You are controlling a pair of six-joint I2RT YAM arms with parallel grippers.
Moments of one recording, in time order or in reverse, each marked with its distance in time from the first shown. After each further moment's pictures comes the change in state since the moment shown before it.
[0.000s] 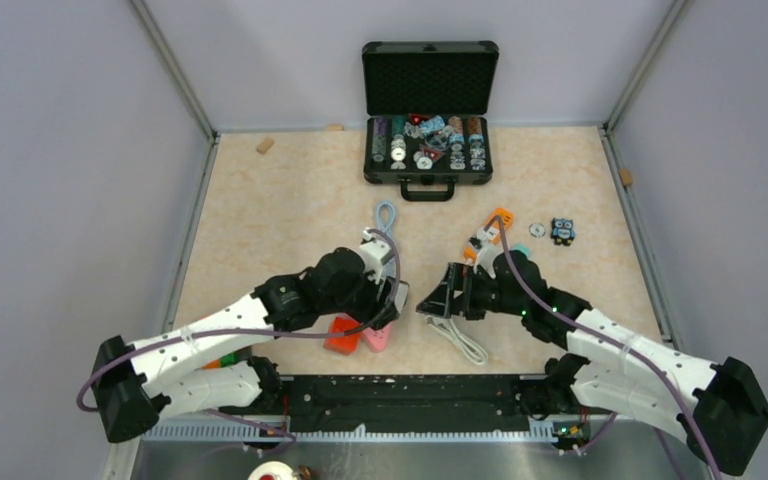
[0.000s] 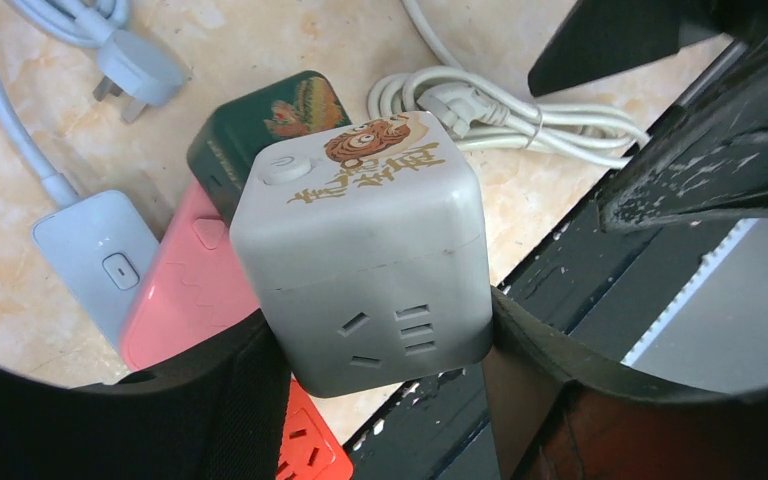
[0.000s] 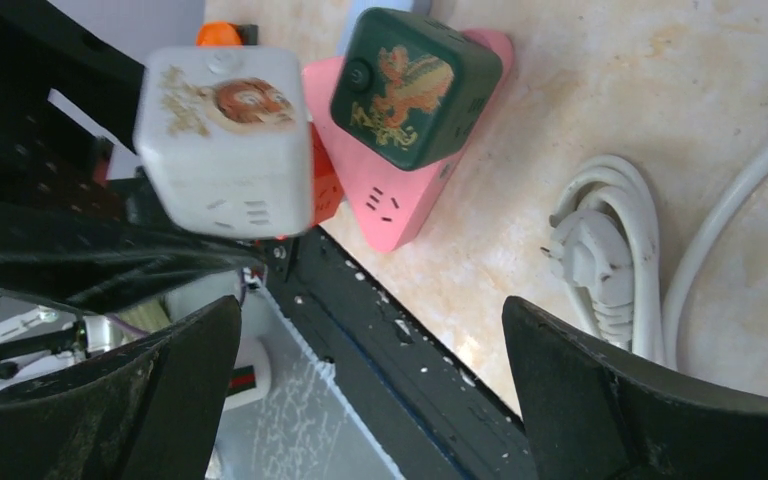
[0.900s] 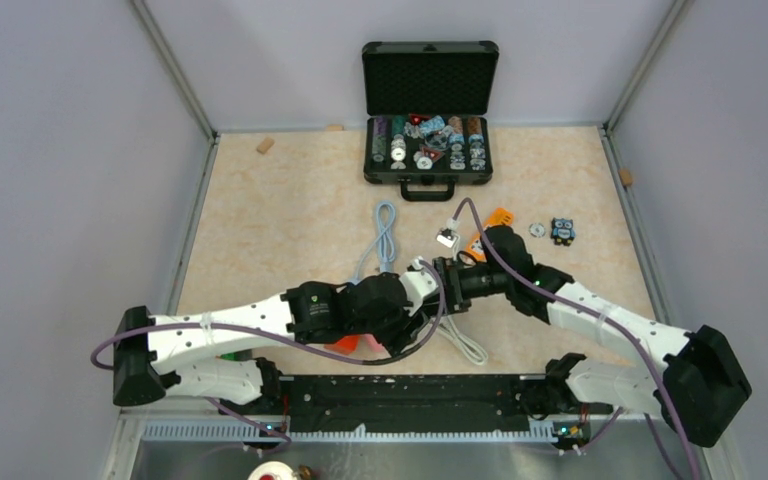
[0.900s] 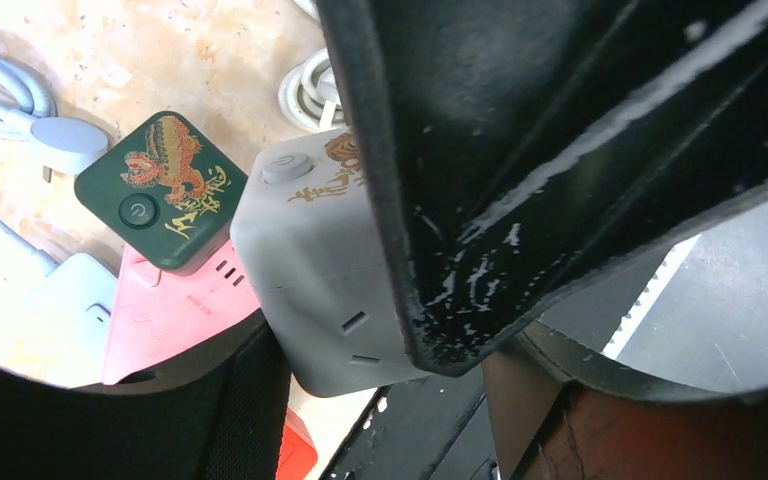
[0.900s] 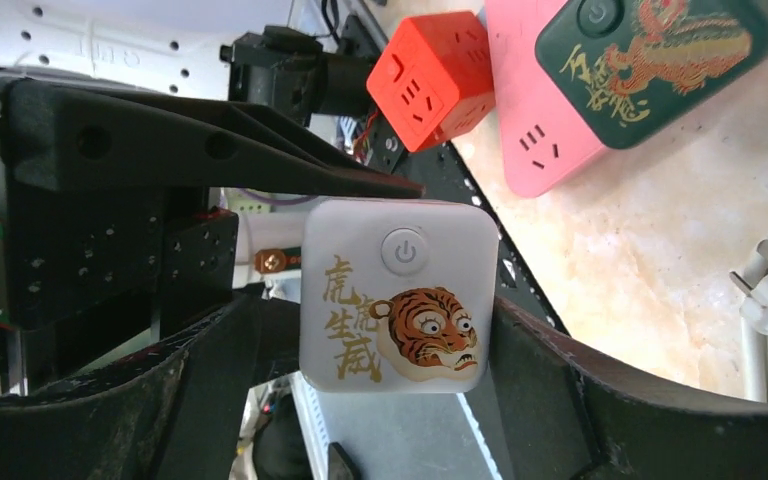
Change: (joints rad) left arm -0.331 0.163 0.194 -0.132 -0.193 0.140; right arm -0.072 0.197 0.171 -0.004 -0.470 -0.101
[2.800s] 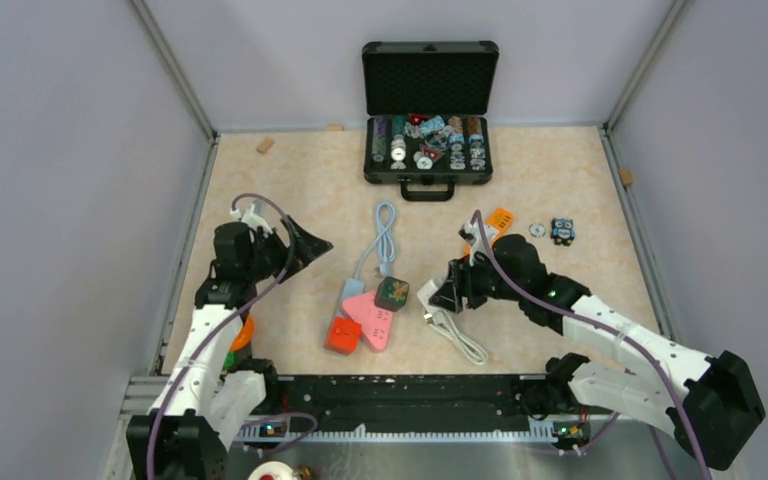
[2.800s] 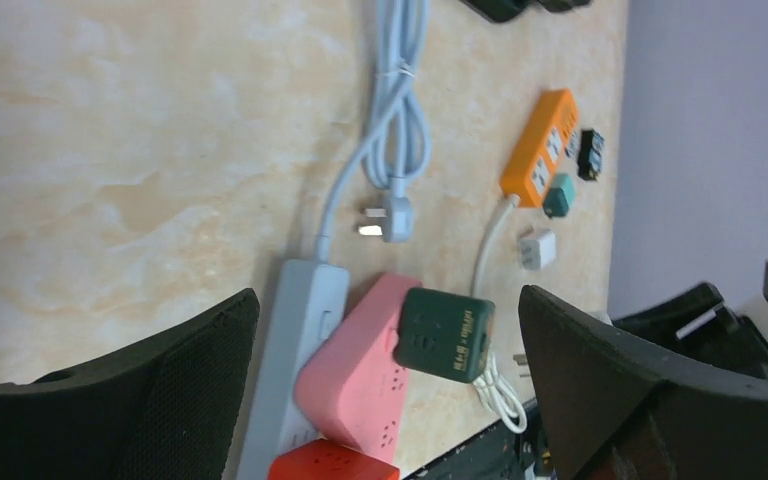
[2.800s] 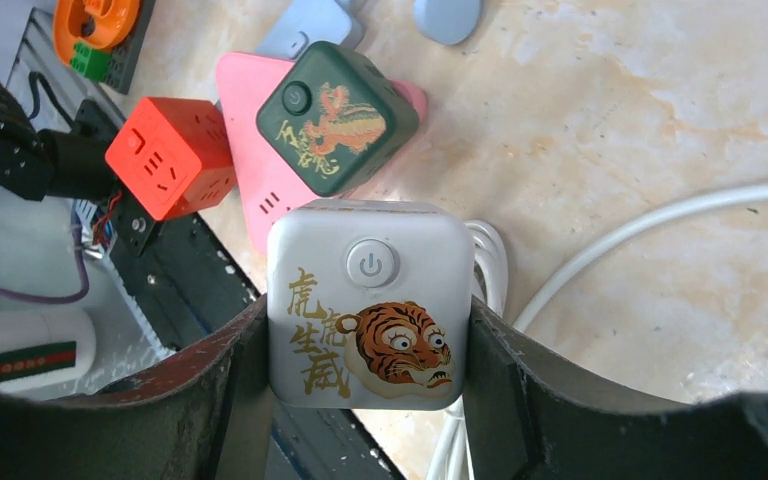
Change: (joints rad) left arm 1.220 -0.303 -0.389 0.365 0.643 -0.451; right arm -0.010 -0.135 -0.061 -0.103 0.455 -0.341
